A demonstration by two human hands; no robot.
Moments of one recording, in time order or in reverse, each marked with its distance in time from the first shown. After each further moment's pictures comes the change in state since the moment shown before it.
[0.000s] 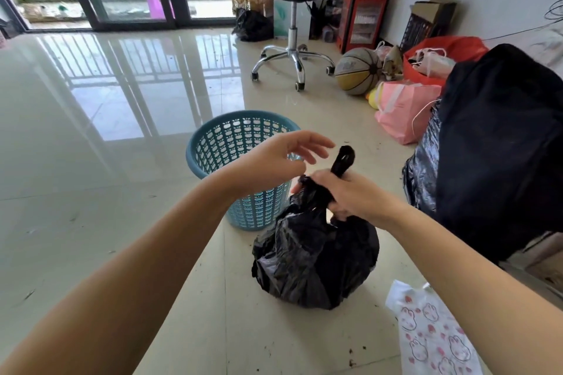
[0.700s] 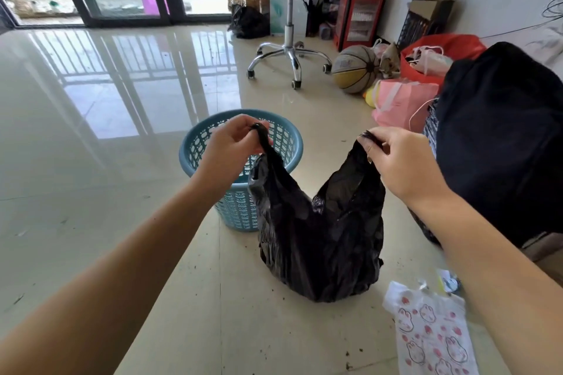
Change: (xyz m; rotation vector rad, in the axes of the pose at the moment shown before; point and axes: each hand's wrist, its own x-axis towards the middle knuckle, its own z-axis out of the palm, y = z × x) left_hand 0.002 -0.037 -0.015 -0.310 0.617 -0.044; right_hand 0.002 0.010 -0.065 -0.737 0.726 -0.418
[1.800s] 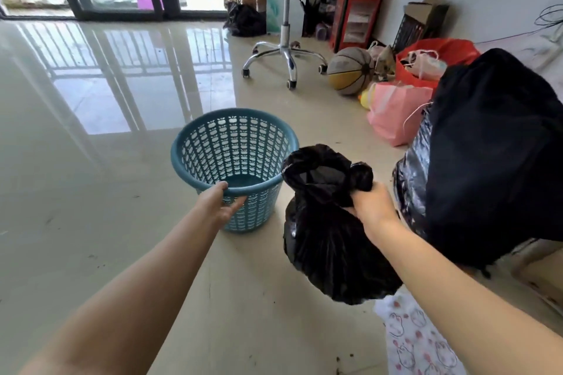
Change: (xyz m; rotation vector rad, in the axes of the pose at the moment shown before) left_hand 0.018 -0.125 0.001 -0.747 0.484 -0.965; right_hand -0.027 0.031 0.072 0.751 -0.097 0.881
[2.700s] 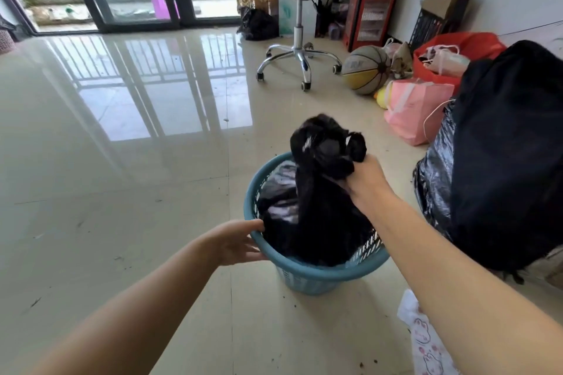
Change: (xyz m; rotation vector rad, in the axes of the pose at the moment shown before) left_hand -0.040 -0.013 -0.044 0.725 -0.288 -0.258; right_hand 0.001 -0.044 0.053 0.262 -0.129 -0.063
